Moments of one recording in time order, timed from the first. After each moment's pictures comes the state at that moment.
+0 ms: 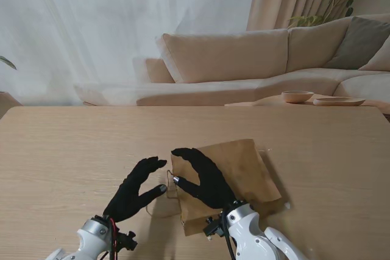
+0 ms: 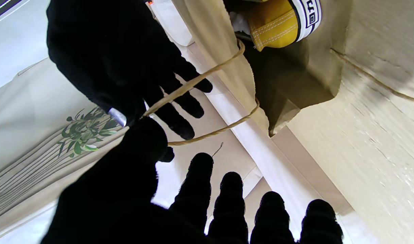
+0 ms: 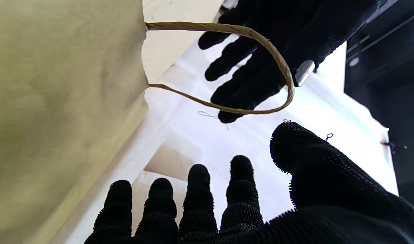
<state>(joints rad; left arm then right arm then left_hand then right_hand) 2.01 -1.14 -1.29 -1.90 0.33 -0.20 0.12 -1.77 -1.17 1.00 -1.80 -0.41 -0.11 -0.27 0.68 -0.23 0.47 -0.11 0.36 0.10 0.21 0.20 0.19 0.08 0.16 0.32 0.03 0.12 0.02 0.25 -0.06 0.23 0.03 0.23 0.43 -0.27 0.65 -0.07 0.26 -0.17 0.13 0.68 0.21 -0.07 0.34 0.20 0.12 -0.04 0.11 0.18 -0.02 0.02 0.25 0.53</state>
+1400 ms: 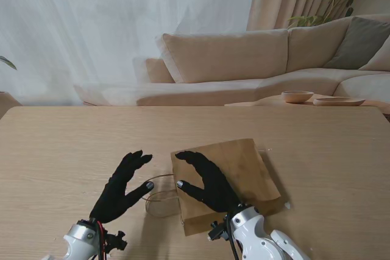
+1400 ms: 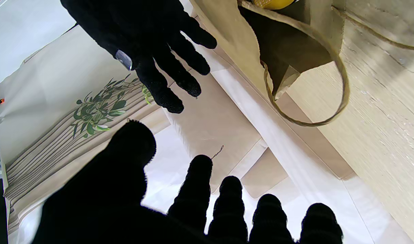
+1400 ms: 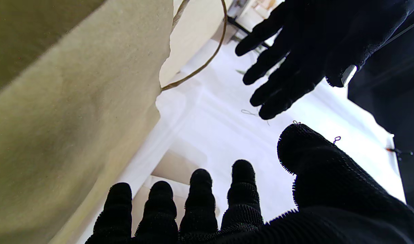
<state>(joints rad) 2.08 -1.15 -1.36 -1.92 0.37 -0.27 0.20 -1.79 -1.15 1.03 -1.81 -0.41 -0.13 -0.22 0.60 -0.22 0.47 -0.10 0.33 0.10 0.22 0.19 0.18 0.07 0.11 0.26 0.03 0.08 0.01 0.15 -0.06 0.23 0.01 0.10 0.42 -0.25 0.56 -0.07 0.24 -0.18 0.09 0.67 0.21 -0.10 0.24 0.16 0.12 -0.04 0.05 0.18 -0.05 0.02 0.25 0.54</state>
